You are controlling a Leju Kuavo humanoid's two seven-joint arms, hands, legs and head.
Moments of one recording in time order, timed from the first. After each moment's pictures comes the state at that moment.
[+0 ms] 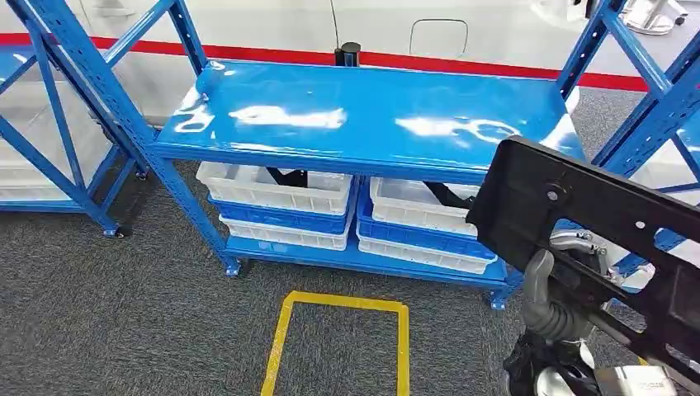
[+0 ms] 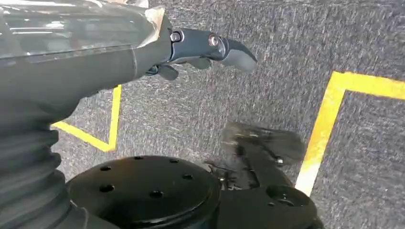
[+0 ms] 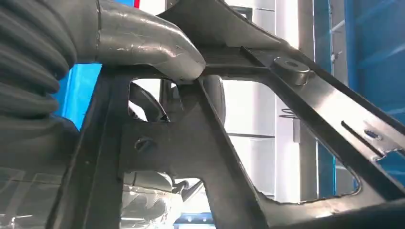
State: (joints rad) left arm -0.05 -0.15 0.57 -0.19 -0.41 0.21 -0.24; right arm 0.08 0.05 0.01 -1.88 0.06 -0.15 -0.65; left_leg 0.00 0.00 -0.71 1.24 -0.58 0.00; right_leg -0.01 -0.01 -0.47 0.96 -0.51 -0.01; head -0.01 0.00
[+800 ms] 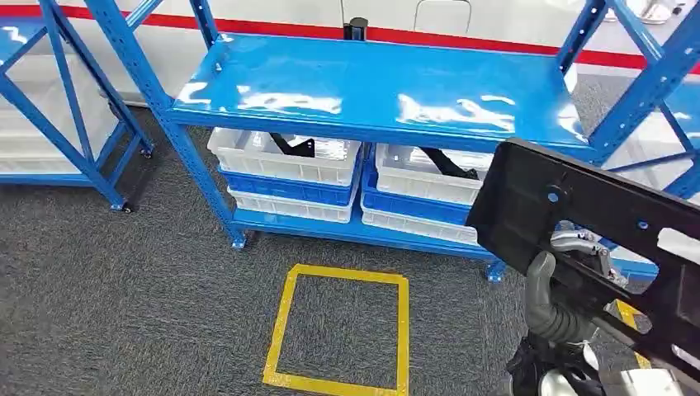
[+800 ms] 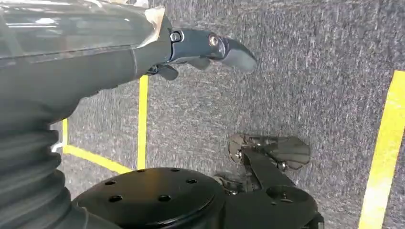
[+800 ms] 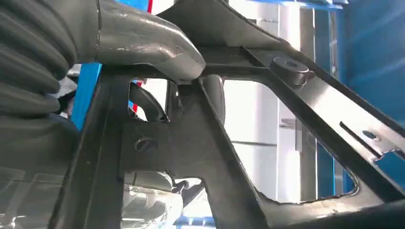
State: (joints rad) left arm -0.05 -0.14 0.52 -0.19 -0.46 0.21 -0.23; right arm 0.08 0.07 -0.01 -1.88 0.06 -0.10 -0.63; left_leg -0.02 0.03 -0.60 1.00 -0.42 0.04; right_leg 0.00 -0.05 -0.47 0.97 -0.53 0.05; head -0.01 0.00
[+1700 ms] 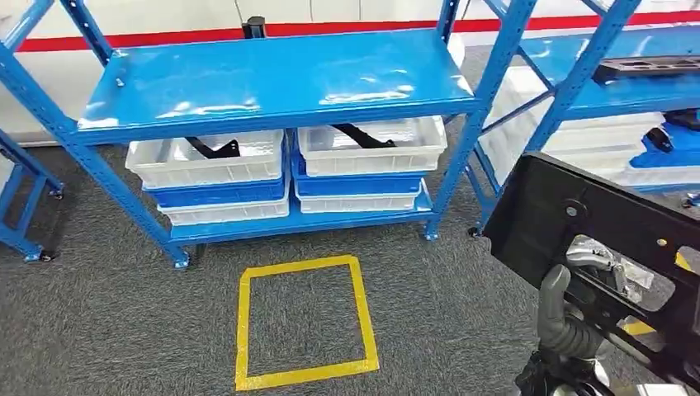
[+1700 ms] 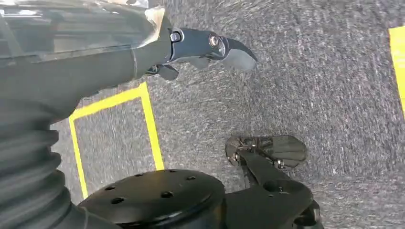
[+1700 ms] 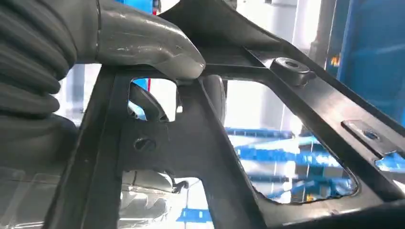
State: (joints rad) left arm -0.04 -0.13 0.49 -0.19 -0.49 0.20 -0.21; right arm 0.14 0.07 -0.06 -1.90 0.04 -0.08 -0.65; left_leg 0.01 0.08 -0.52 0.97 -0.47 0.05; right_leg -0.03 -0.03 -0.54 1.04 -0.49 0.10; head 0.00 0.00
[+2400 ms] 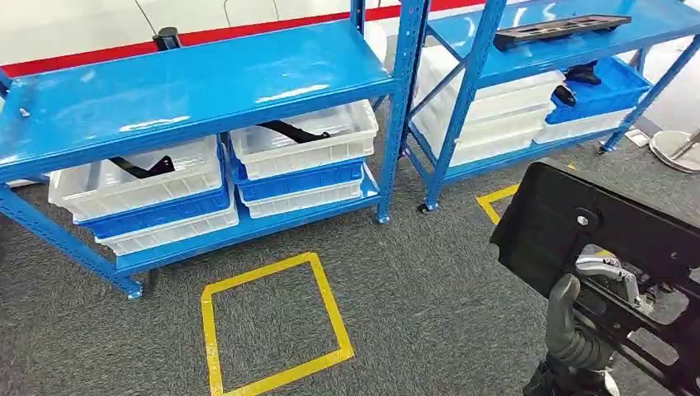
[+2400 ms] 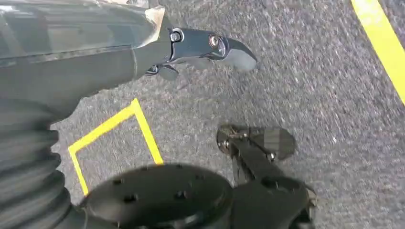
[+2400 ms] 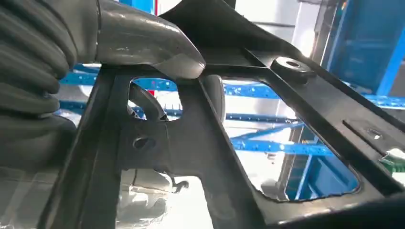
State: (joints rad) left arm -0.04 -0.13 0.49 -0.19 -0.49 0.17 -0.22; right arm 0.19 0.08 -0.09 -1.94 0.03 -0.08 -0.65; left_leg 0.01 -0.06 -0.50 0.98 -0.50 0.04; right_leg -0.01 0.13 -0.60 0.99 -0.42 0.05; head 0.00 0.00
